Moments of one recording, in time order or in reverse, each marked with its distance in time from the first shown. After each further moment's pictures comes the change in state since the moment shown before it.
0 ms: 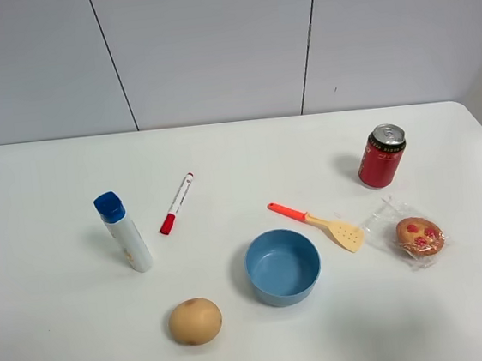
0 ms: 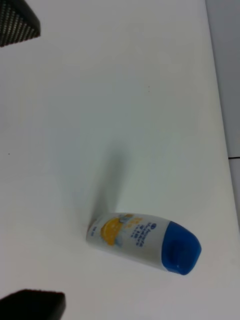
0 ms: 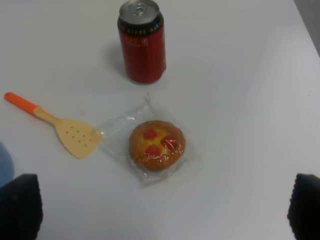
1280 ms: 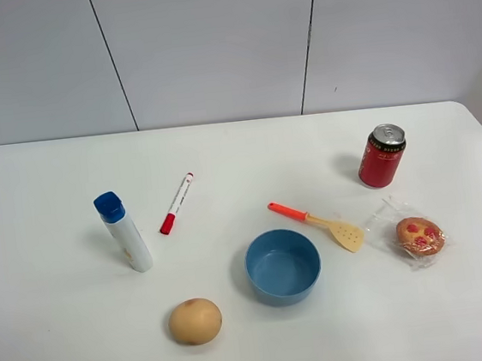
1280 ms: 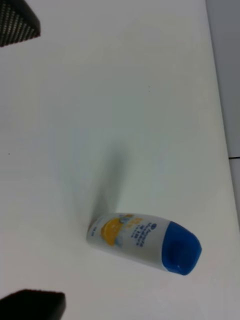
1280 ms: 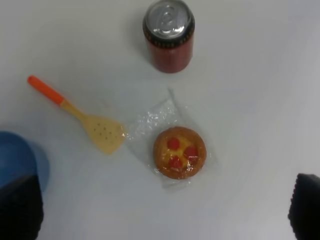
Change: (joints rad) left arm 0.000 0.000 0.000 0.001 0.000 0.000; right arm 0.000 0.958 -0.673 0.069 0.156 -0.044
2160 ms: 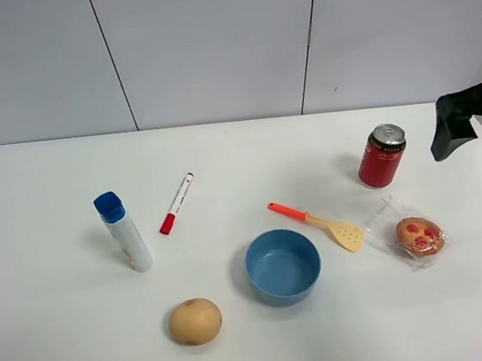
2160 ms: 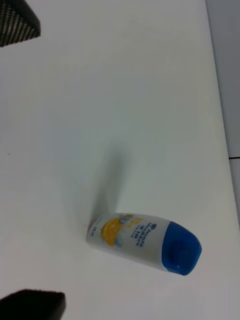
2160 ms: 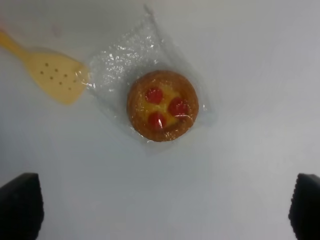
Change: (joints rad) left arm 0.000 0.000 0.000 0.000 0.000 0.000; right arm 0.000 0.384 -0.003 -0.058 0.005 0.019
